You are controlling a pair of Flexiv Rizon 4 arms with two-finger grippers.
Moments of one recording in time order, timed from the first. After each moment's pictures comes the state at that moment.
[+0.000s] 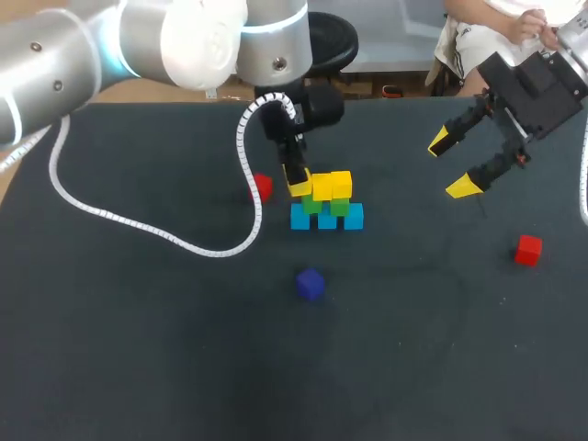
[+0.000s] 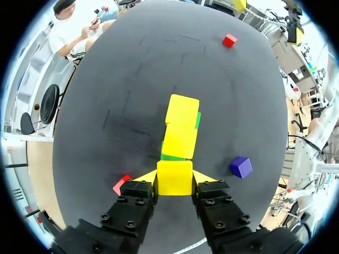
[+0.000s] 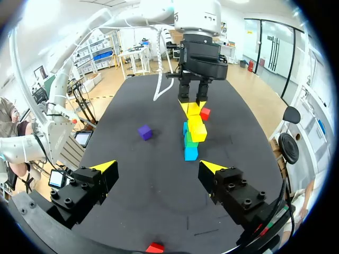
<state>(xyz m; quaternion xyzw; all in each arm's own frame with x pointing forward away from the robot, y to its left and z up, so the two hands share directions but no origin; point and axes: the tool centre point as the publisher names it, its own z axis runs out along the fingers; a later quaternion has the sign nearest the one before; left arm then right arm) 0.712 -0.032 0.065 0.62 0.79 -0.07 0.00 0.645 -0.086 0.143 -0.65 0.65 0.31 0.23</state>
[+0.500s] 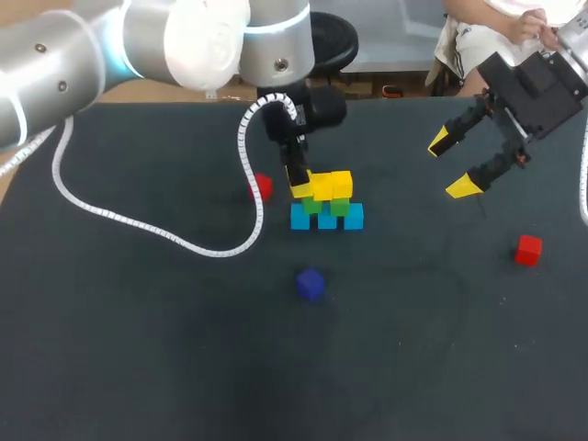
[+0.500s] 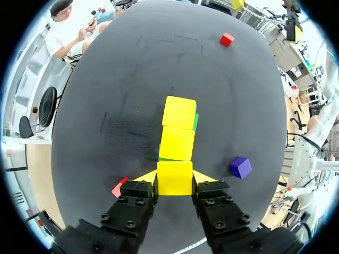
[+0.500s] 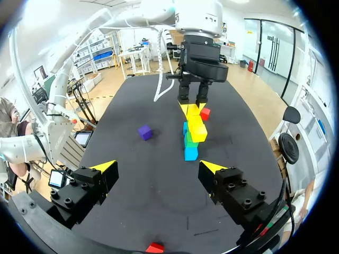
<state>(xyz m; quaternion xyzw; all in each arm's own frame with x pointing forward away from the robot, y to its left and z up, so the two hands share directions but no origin) 0.710 -0.035 0.062 0.62 0.78 -0.07 0.00 0.645 -0.086 0.143 -0.65 0.65 0.31 0.23</state>
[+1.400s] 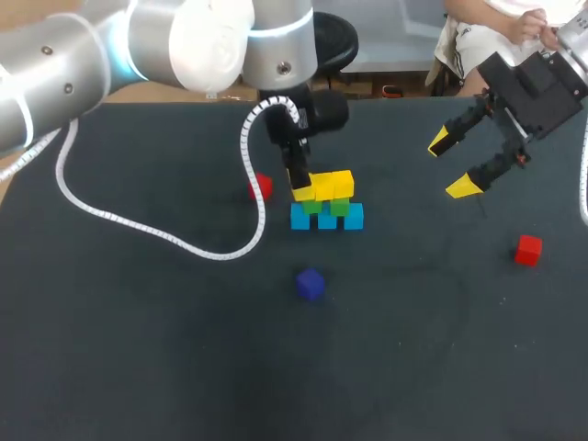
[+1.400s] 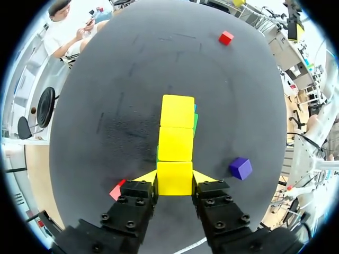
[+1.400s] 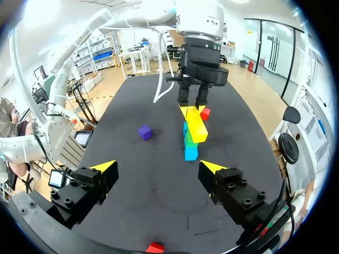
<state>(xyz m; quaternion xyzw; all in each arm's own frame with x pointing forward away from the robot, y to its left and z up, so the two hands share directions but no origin) 0.710 -0.037 0.058 0.62 0.78 -0.07 0.00 0.645 -0.086 0.143 -0.65 0.65 0.31 0.23</state>
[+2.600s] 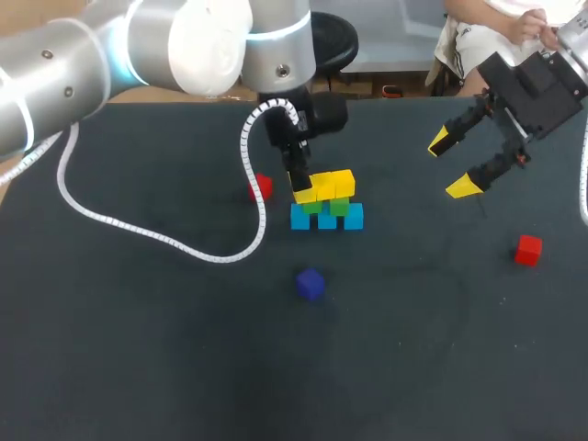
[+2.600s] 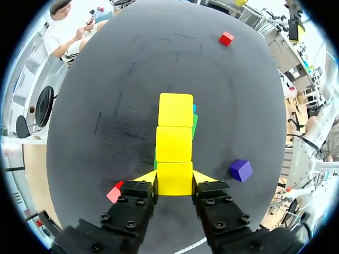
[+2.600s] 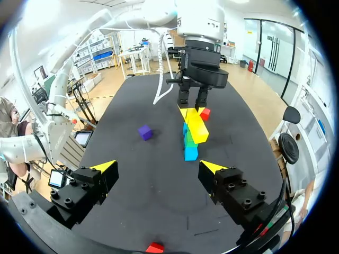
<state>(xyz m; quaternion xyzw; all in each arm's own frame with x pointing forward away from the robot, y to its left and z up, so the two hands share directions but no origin) 0.708 -0.038 0.052 0.62 0.78 -0.08 -0.01 0.645 -0.086 0.143 -0.65 0.65 0.31 0.23</state>
